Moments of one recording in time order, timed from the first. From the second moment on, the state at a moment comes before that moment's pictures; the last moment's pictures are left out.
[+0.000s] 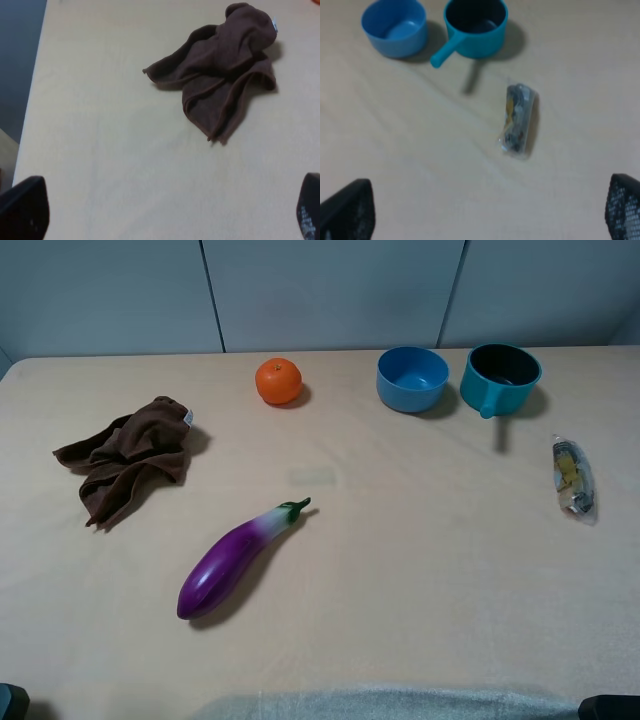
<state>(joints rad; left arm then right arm) -0.03 0.00 -0.49 0.09 1.06 0.02 -0.02 0.27 -0.77 0.02 1.20 -0.01</state>
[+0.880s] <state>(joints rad) -0.03 0.00 -0.49 0.09 1.06 0.02 -0.02 -0.01 -0.49 -0.01 1.03 -0.01</state>
